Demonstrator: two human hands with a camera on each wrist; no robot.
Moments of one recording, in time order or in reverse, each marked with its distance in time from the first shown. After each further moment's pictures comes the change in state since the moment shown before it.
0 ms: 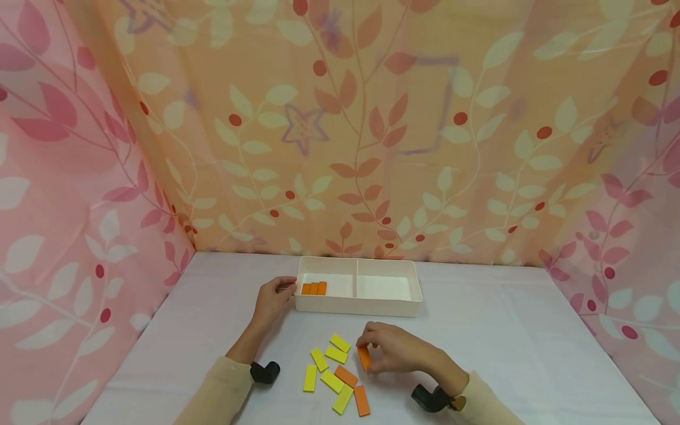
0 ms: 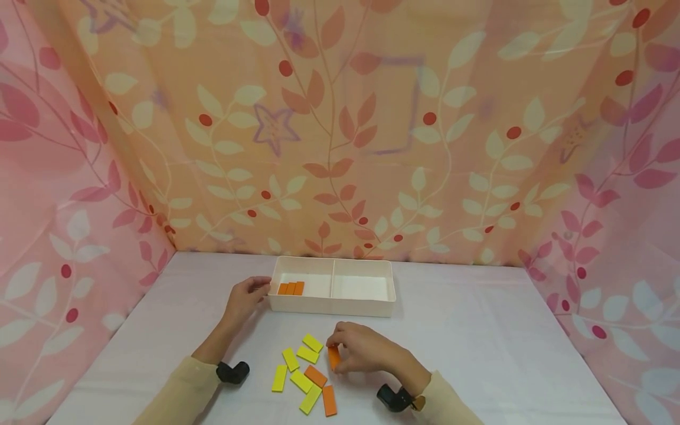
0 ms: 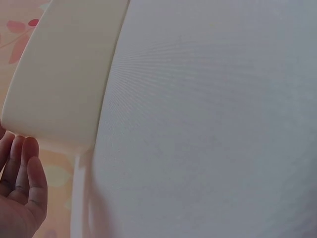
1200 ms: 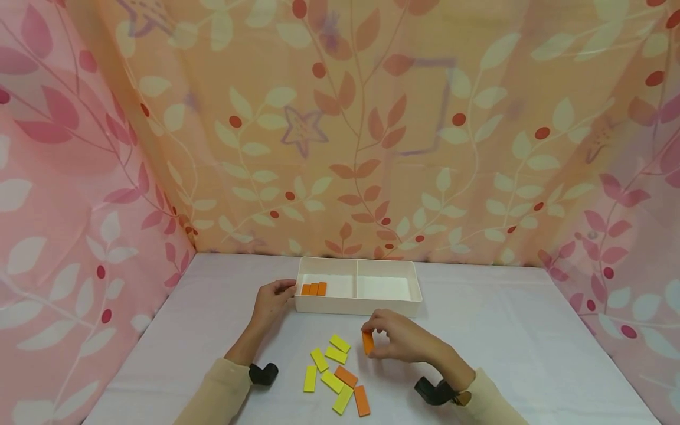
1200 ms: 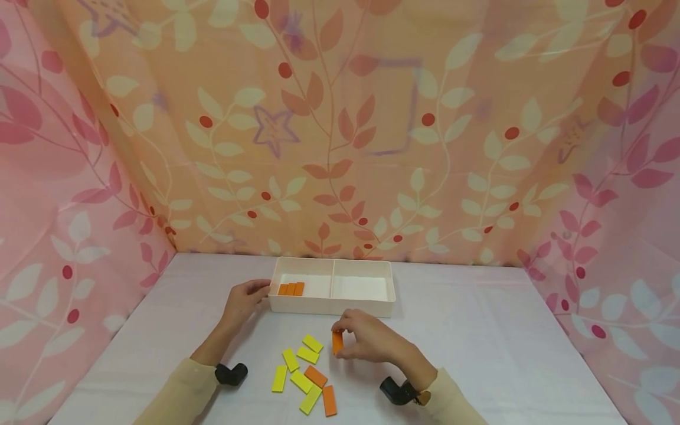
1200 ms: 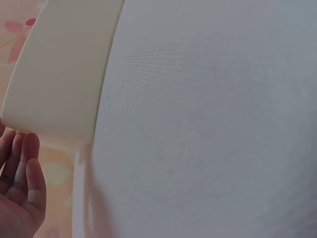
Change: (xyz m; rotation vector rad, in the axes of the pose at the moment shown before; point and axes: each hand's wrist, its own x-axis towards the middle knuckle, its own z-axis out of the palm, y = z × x) left_hand 0.001 -0.004 -0.001 0.035 -0.006 -0.007; right_hand -0.005 0.005 -0.015 0.034 0.135 -0.003
